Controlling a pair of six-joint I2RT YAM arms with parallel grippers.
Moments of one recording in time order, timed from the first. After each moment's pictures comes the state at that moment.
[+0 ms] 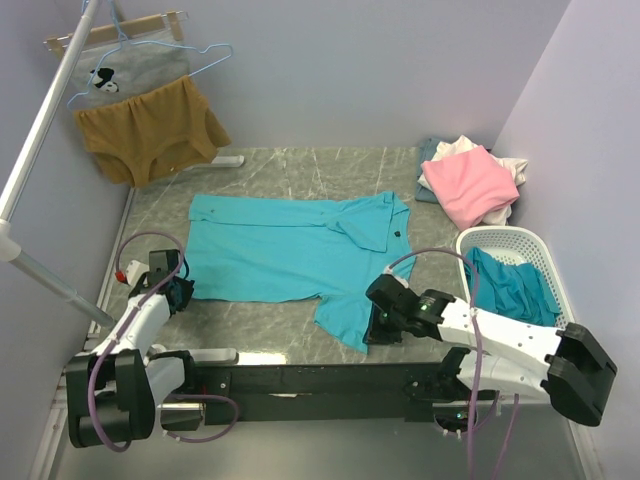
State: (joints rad) left arm 0.11 1.06 0.41 -0.37 -0.26 -1.06; right arm 0.92 1.05 0.52 -0.61 -0.01 1.07
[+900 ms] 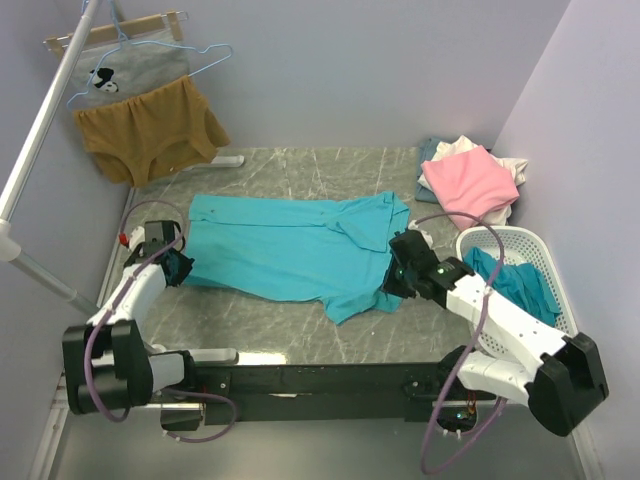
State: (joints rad) left arm 0.11 1.20 0.64 -0.44 -0.21 -0.85; right arm 0.58 1.07 0.72 -0.64 0.10 0.82
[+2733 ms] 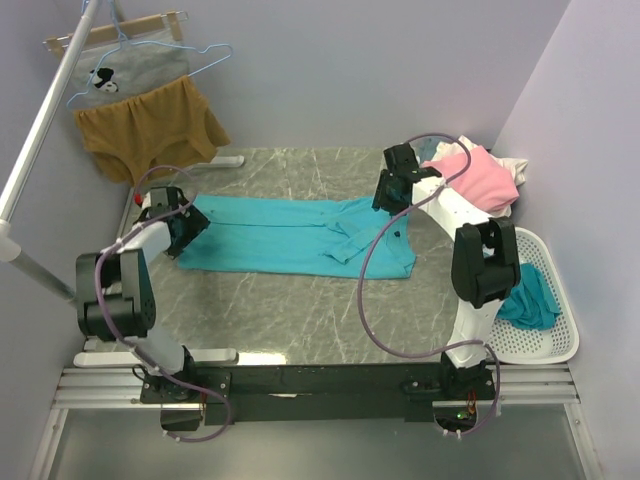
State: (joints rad) left arm 0.11 1.67 0.97 -0.24 -0.10 -0.70; right arm 0.27 1.90 1.50 -0.60 0.11 0.50
